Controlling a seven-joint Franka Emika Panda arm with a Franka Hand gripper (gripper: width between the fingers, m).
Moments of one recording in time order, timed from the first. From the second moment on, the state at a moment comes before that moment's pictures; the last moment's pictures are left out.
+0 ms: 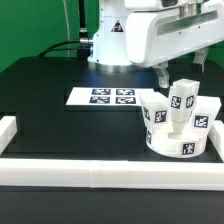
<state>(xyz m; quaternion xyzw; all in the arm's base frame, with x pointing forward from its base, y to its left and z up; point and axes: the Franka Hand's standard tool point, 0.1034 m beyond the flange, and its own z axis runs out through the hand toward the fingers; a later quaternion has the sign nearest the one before) 0.529 0.079 0.103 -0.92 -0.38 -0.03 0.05</state>
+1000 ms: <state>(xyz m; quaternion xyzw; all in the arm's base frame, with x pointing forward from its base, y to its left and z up) 0.529 0.071 0.096 -0.70 -0.72 -0.04 -0.01</state>
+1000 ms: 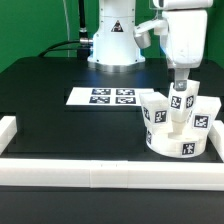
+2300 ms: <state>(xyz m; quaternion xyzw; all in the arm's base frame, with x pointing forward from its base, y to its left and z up) 0.520 0.089 0.078 -0.57 -0.82 -0.02 -0.02</state>
